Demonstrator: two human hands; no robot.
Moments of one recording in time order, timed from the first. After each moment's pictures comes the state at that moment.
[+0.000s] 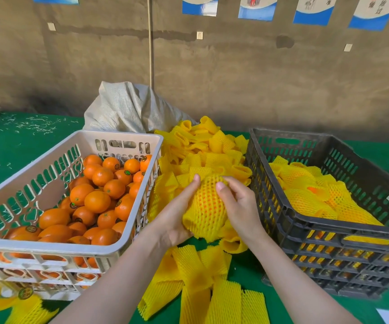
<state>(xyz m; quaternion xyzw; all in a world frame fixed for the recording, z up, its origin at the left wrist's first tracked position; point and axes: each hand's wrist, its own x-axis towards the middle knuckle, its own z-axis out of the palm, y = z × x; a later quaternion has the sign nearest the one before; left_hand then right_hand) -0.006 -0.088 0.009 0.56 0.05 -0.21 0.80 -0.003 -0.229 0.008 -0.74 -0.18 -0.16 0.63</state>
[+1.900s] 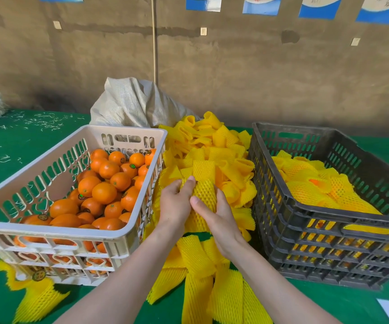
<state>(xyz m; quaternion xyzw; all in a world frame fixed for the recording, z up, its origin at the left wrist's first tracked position) -0.019 -0.093 0.000 0.63 0.07 0.08 0.77 -0.039 -0.189 -0.014 -0.69 -0.06 0.01 0.72</state>
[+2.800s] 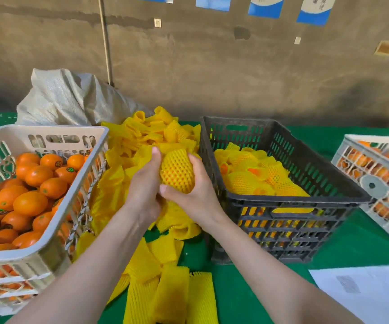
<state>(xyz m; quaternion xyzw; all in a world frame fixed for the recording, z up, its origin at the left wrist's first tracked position) -0.013 -0.172 0.050 0.50 0.10 -0.04 0.86 -0.030 -0.274 0.024 -0.80 -0.10 -0.10 0.59</state>
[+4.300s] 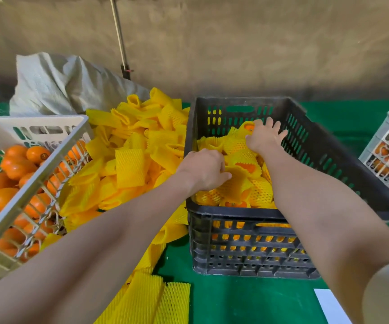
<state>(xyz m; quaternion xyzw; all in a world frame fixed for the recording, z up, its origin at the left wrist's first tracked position) 0.090 -0.326 0.016 0.97 -0.22 0.04 0.13 0.208 -0.512 -0.012 -0.98 0.14 -0.09 0.12</state>
